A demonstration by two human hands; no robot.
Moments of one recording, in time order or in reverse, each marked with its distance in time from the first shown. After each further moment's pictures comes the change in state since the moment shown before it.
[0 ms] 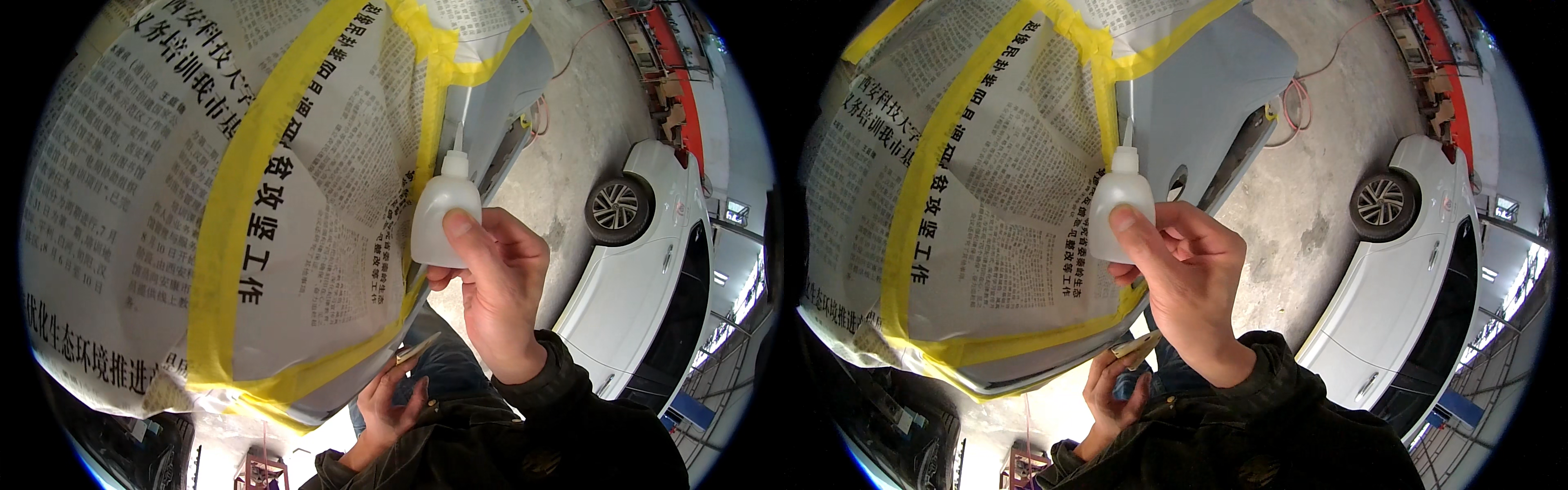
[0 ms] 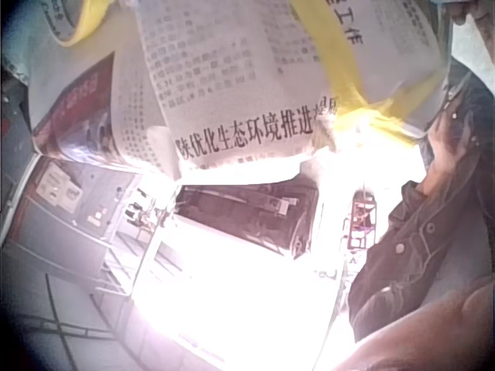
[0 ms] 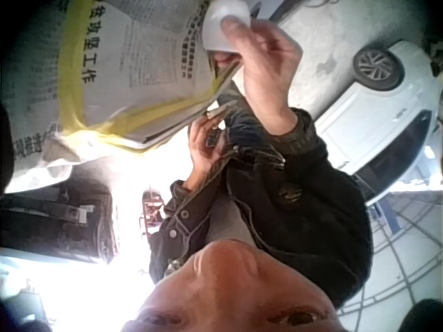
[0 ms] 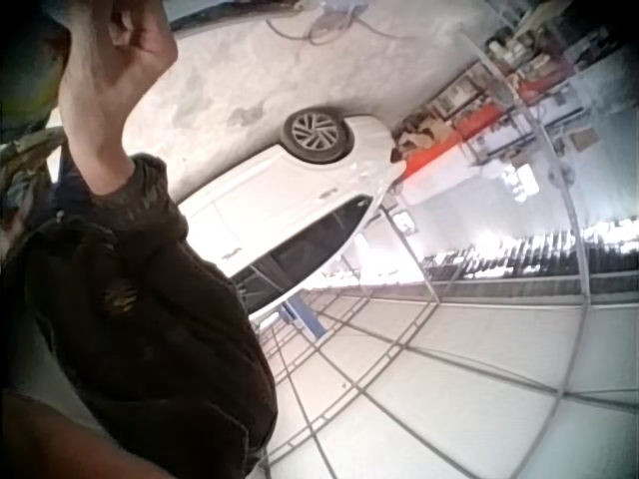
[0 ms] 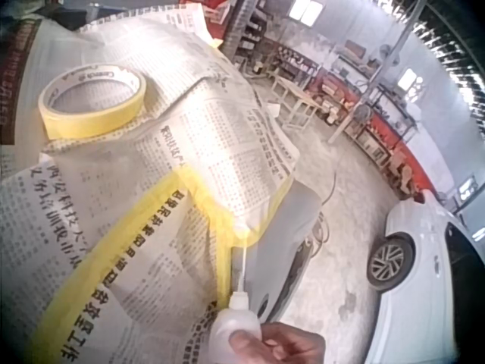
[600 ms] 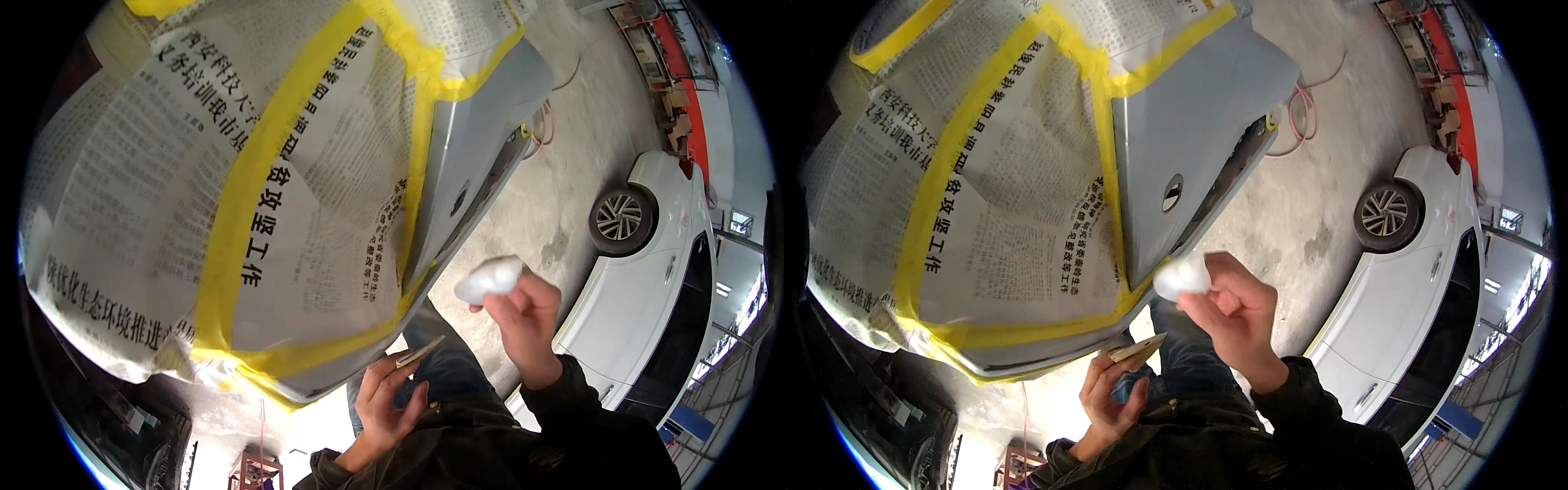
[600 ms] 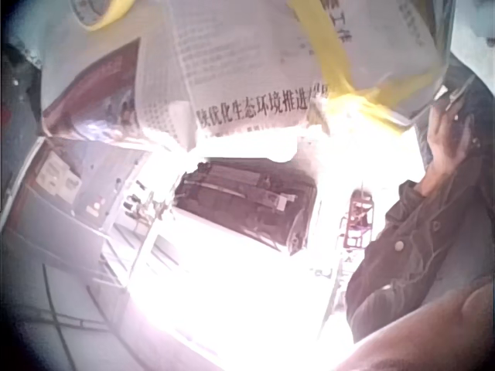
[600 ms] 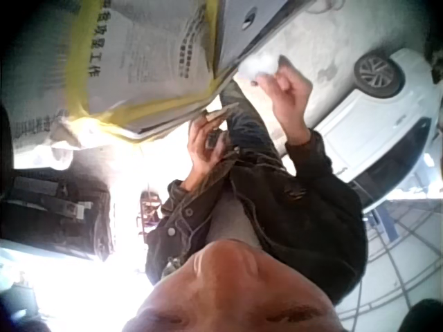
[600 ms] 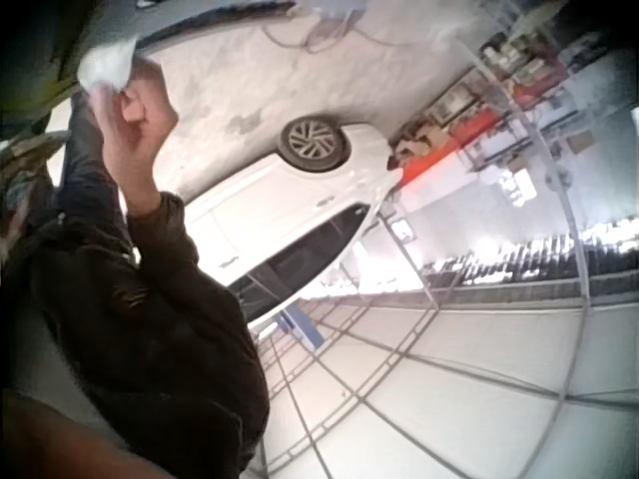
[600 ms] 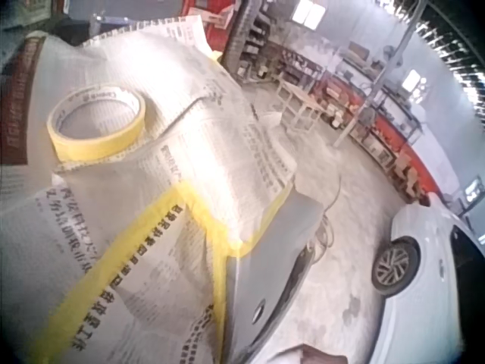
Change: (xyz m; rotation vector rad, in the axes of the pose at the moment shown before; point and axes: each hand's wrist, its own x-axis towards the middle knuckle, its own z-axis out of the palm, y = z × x) left_hand 0.004 0.018 0.001 -0.052 -0.029 0.065; right_hand -0.022 0.016 -0.094 -0.202 -0.286 -0.140
